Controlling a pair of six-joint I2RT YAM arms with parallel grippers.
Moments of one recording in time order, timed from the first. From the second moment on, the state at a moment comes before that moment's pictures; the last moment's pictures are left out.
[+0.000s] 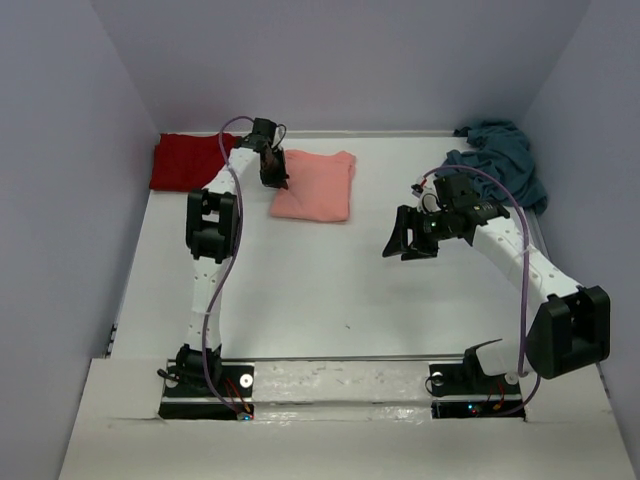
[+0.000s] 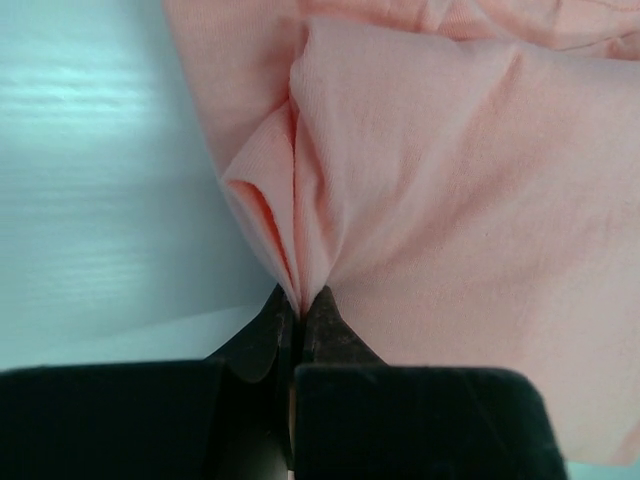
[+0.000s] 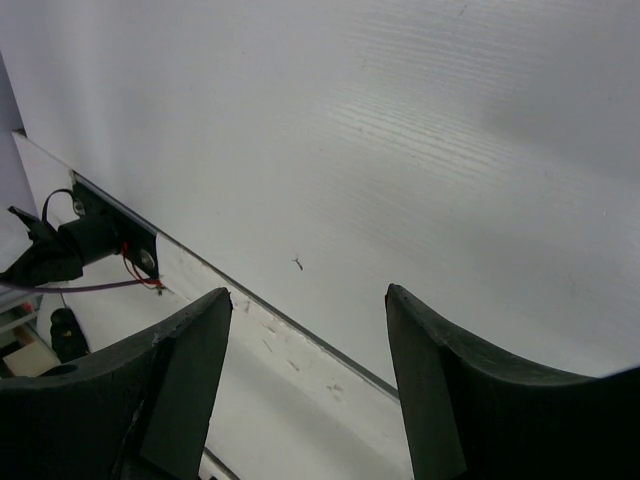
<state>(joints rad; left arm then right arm) -0.23 2.43 2.10 -0.68 0.17 -0.36 0.28 1.37 1.08 -0.75 -0.56 0.36</state>
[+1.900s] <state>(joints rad) -0.05 2.28 2.20 -0.48 -0.01 -0.26 0.28 1.40 1.13 -0.86 -0.57 0.34</state>
